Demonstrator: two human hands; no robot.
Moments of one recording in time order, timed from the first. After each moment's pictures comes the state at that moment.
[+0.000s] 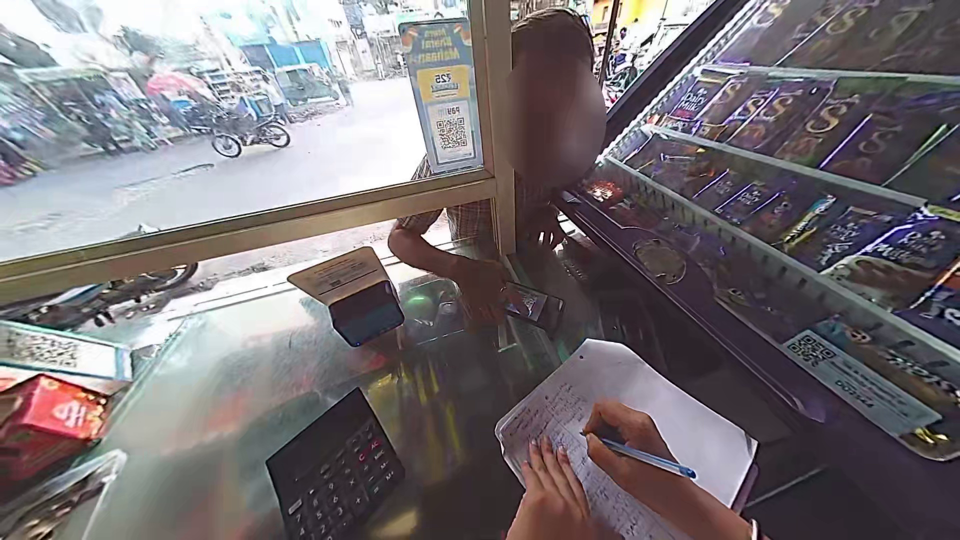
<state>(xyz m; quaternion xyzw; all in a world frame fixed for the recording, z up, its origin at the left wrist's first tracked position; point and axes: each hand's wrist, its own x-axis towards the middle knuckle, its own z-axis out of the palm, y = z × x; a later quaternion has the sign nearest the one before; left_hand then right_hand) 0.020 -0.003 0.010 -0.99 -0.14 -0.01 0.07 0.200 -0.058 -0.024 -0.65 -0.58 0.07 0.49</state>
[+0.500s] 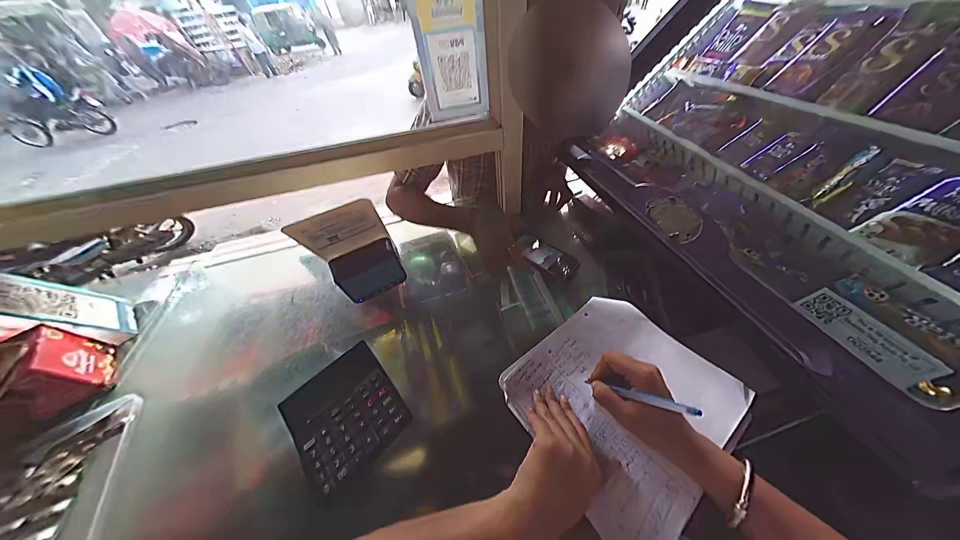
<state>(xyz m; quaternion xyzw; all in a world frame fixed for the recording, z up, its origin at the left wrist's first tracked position) 0.025 -0.004 -0.007 -0.98 -0.14 -0.06 0.15 0.200 -0.058 -0.016 -0.67 -0.56 0.06 0.48</state>
